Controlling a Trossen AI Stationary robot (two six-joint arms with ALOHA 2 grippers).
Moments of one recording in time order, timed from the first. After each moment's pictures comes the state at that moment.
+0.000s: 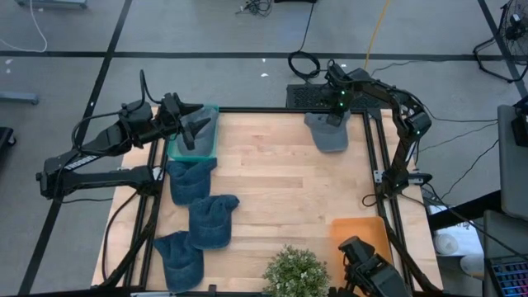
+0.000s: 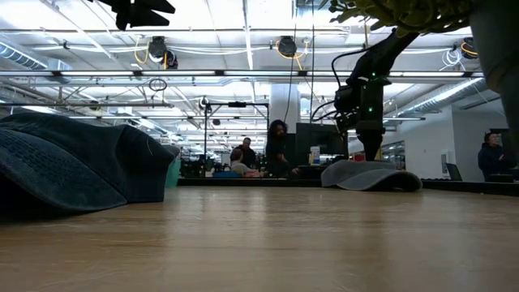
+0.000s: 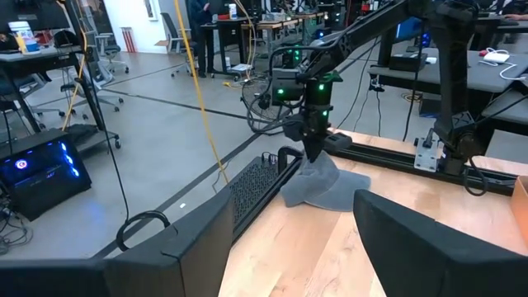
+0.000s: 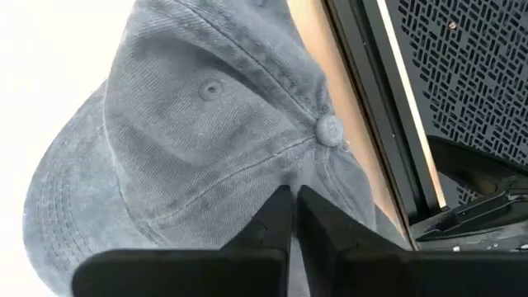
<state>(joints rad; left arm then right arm) 0.43 0.73 0.87 -0.28 -0.08 0.03 -1.04 1.86 1.41 -1.02 -0.05 -0.60</state>
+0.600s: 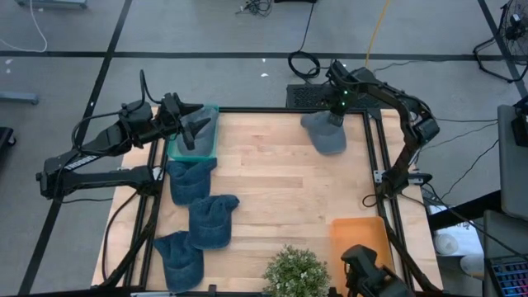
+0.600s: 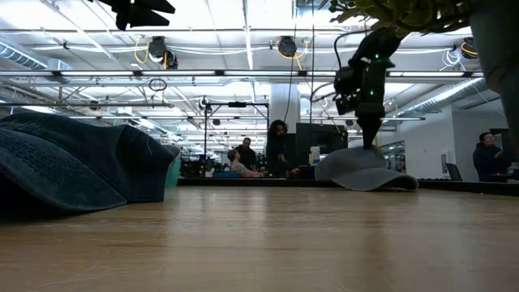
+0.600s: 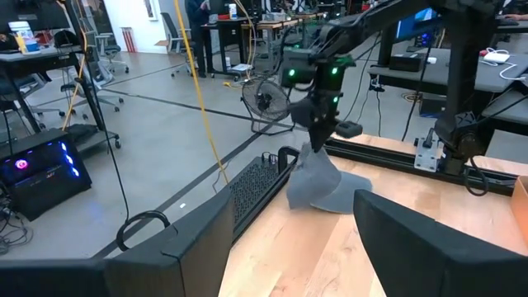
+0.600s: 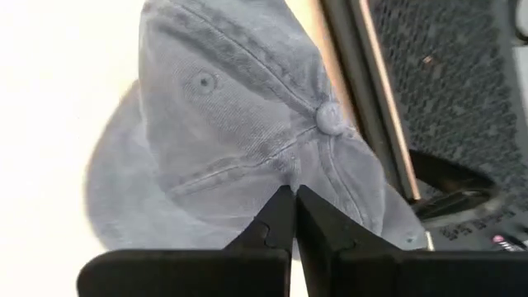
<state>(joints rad) 0.43 0.73 0.87 -0.28 -0.08 0.03 -0.99 1.74 1.41 -1.05 -0.05 -0.60</state>
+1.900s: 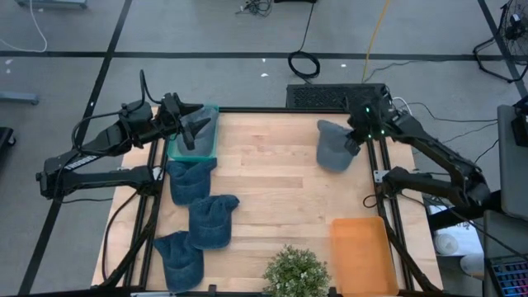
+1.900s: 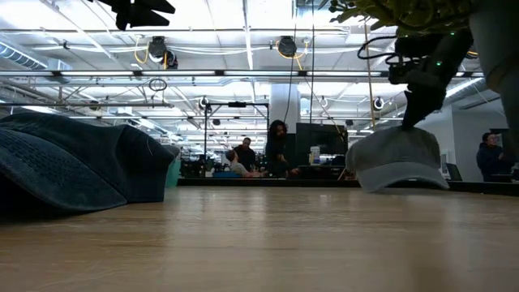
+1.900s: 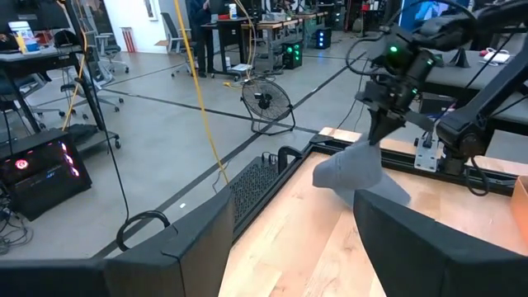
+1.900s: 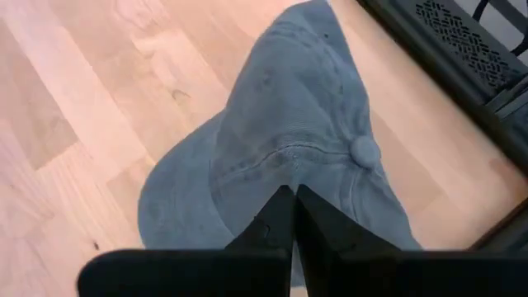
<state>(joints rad) 0.43 0.73 0.87 -0.28 -0.08 0.03 -0.93 0.93 0.74 -0.80 -0.19 -0.22</state>
